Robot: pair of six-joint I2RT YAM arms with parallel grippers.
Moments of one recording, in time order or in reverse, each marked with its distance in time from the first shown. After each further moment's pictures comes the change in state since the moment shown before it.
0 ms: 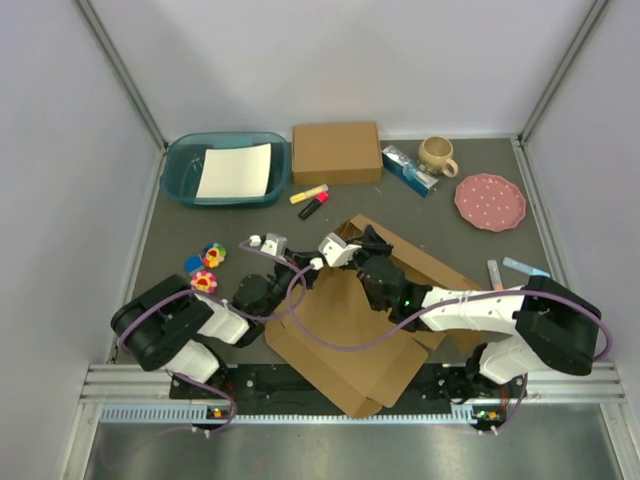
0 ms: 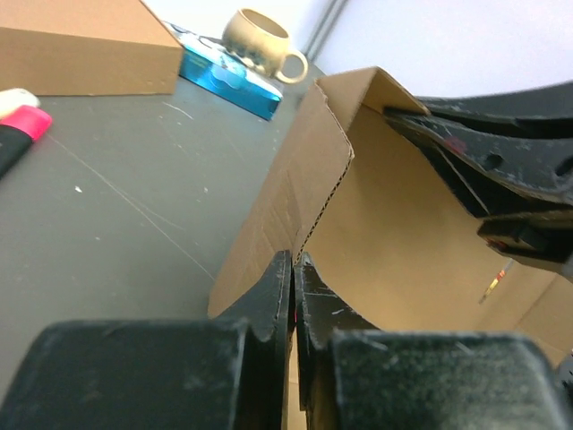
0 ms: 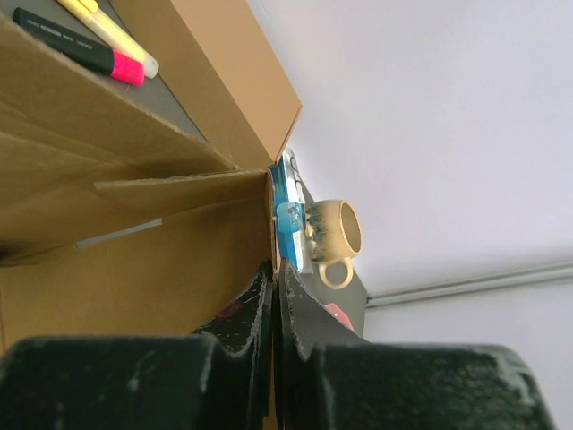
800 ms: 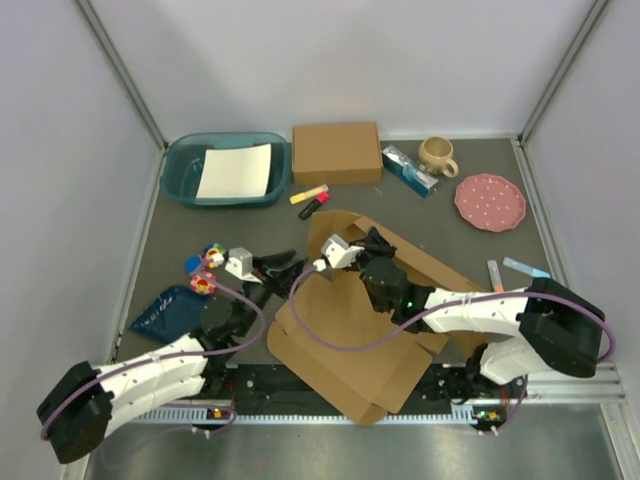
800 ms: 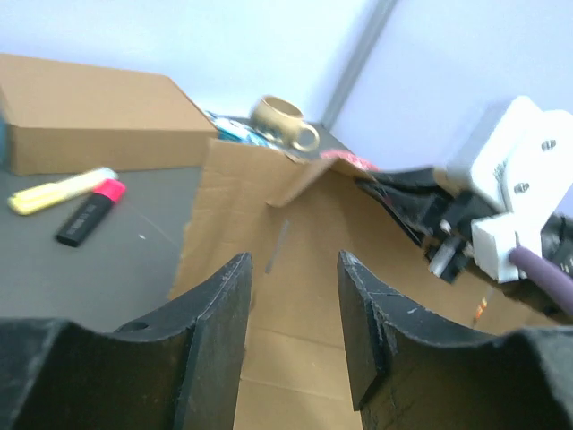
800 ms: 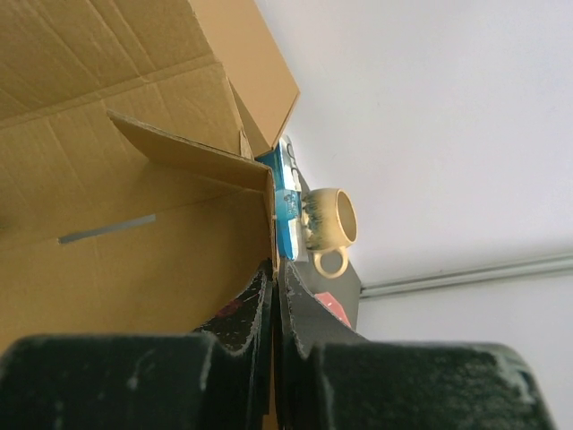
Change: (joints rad) left arm -0.079 -0.683 -0.100 -0.457 -0.140 0.127; right arm 0.000 -0.024 -0.028 -0.010 0.011 -0.010
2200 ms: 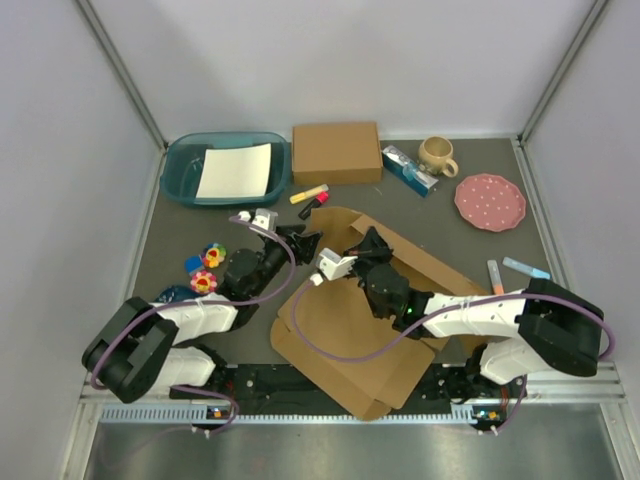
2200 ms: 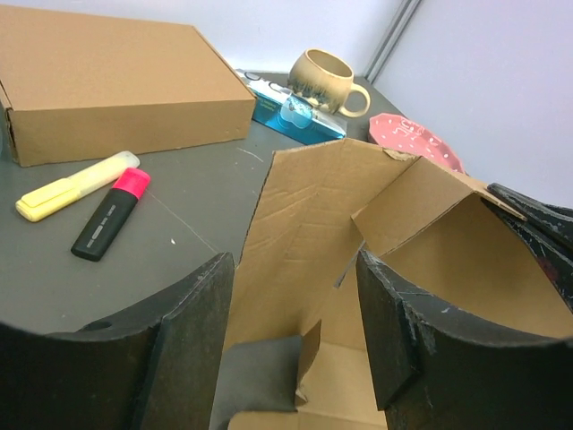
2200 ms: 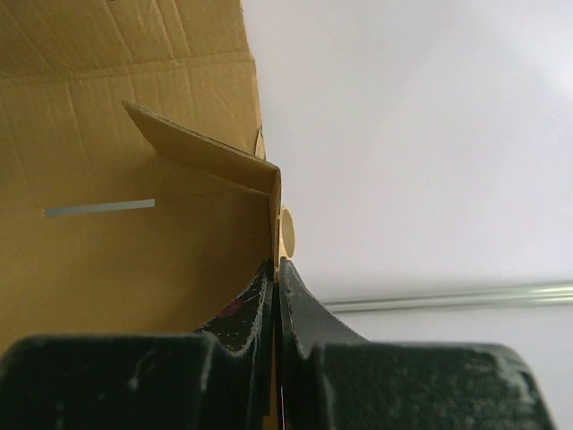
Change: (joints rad) left arm 0.237 0.462 0.243 0.059 0.205 -0.022; right arm 0.042 -0.003 -0.033 0.077 0.016 -0.256
